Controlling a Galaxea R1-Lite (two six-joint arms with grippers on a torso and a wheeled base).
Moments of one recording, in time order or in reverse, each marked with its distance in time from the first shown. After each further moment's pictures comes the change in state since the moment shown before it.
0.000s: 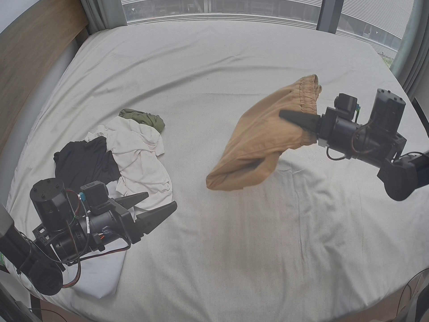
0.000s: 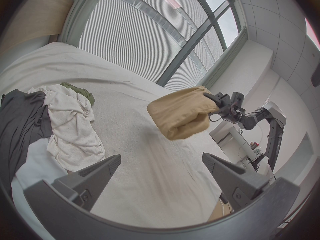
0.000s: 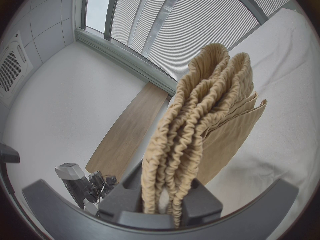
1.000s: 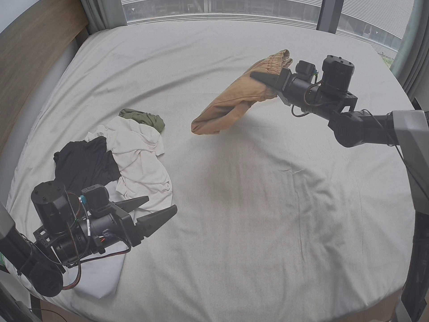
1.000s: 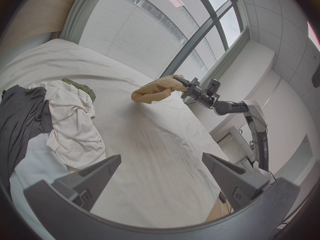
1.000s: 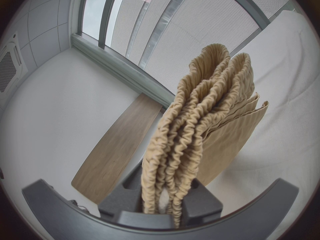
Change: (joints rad) left arm -0.002 0.005 0.015 -0.001 0.000 -0.009; right arm -0.002 0.445 -0.828 0.296 -0.122 0.037
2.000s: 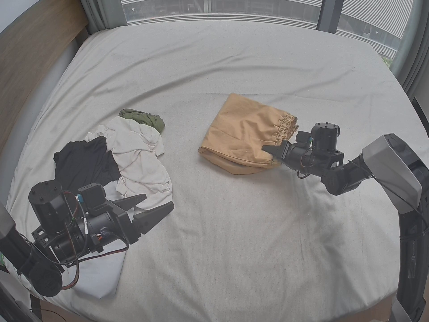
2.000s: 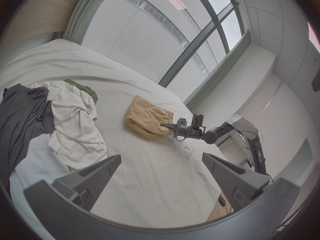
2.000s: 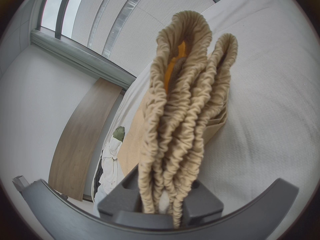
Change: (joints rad) left arm 0.016 0.005 0.009 -0.037 -0.003 -0.025; right arm -0.081 0.133 0.401 -0.151 -0.062 -0.047
